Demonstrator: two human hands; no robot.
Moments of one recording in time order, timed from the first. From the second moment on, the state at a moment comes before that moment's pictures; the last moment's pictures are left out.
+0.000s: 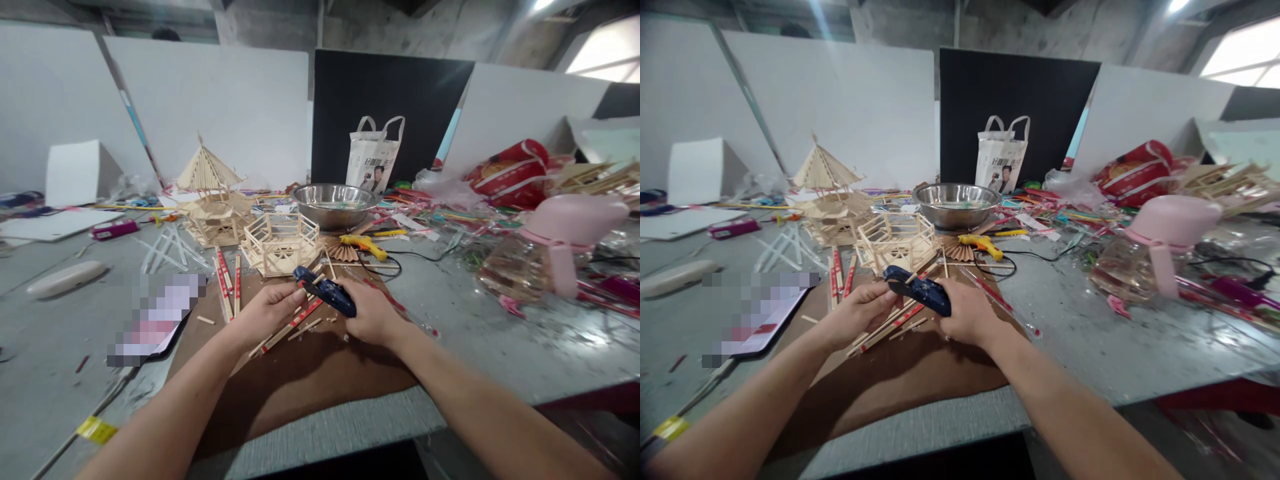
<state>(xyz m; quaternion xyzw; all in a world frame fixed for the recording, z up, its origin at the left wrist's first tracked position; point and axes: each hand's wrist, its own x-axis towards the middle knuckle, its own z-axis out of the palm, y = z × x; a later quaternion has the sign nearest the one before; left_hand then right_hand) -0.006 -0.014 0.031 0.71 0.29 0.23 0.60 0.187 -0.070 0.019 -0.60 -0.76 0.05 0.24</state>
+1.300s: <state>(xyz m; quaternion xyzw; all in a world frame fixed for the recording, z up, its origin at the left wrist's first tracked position) -0.007 -0.013 0.025 0.65 0.28 0.19 0.69 0.184 -0.072 0.023 -0.60 -0.77 0.05 0.21</state>
